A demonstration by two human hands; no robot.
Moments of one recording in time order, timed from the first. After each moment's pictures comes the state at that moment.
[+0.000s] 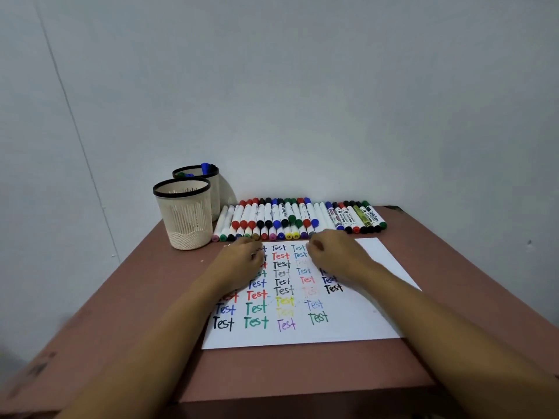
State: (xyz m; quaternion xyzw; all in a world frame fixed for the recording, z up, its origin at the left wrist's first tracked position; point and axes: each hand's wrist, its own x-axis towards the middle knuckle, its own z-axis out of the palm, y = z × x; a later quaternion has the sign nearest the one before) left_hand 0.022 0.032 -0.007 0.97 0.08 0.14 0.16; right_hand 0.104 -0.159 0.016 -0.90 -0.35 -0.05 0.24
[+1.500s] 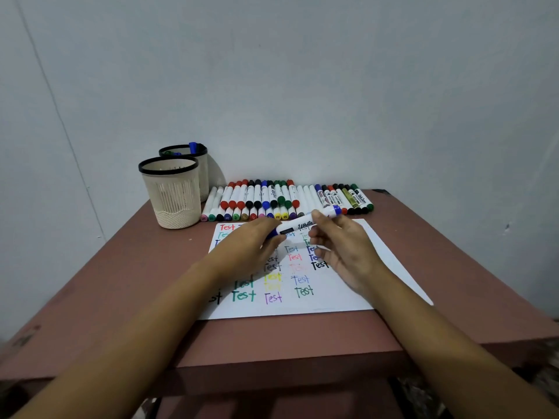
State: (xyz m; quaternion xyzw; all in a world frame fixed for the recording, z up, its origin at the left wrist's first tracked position) left_hand 0.009 -0.008 0.001 0.95 -0.10 0.24 0.16; right_hand 0.061 -0.185 0.018 -0.59 -0.17 0.16 0.78
